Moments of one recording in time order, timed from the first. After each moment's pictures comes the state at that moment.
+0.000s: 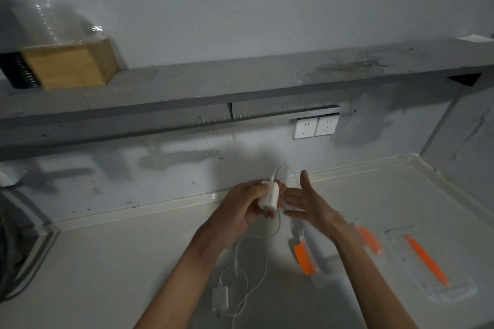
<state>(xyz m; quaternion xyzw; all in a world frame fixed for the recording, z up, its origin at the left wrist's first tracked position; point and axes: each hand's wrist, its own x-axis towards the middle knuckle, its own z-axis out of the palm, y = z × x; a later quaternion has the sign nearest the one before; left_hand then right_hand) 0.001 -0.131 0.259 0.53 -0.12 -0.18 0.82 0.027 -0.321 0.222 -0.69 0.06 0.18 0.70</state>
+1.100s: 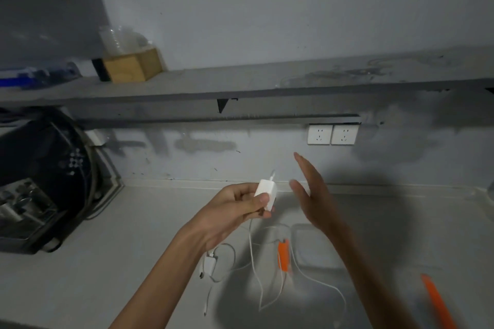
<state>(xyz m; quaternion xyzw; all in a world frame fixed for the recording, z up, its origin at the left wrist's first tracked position) -0.095 -0.259 0.309 0.67 0.05 -0.07 0.74 0.020 -0.437 0.231 -0.82 -0.27 -0.11 0.49</state>
